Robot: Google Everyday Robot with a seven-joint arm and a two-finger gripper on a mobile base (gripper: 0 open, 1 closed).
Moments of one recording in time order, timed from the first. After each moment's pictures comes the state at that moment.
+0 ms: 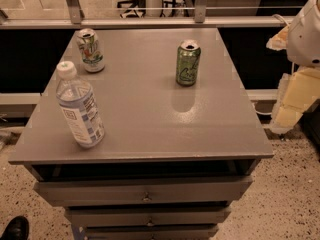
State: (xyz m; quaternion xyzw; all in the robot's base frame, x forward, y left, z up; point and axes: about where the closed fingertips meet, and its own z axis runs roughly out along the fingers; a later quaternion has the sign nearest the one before) arm 0.438 -0.217 0.977 -0.60 0.78 -0.03 0.16
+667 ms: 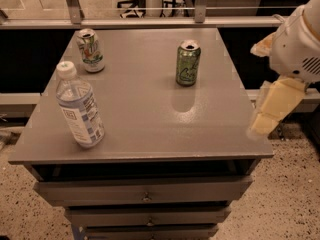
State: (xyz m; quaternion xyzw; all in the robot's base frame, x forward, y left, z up) arm 0.434 -0.182 0.967 -0.60 0.78 0.00 0.20
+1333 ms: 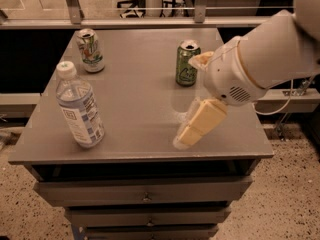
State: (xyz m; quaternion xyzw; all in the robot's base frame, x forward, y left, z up) arm 0.442 -0.060 0.941 -0.60 0.72 0.12 0.33
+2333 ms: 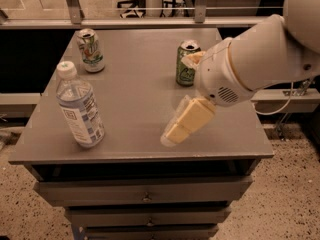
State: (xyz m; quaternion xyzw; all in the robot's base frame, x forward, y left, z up) arm 0.446 -0.043 0.943 -0.58 0.72 0.13 0.35
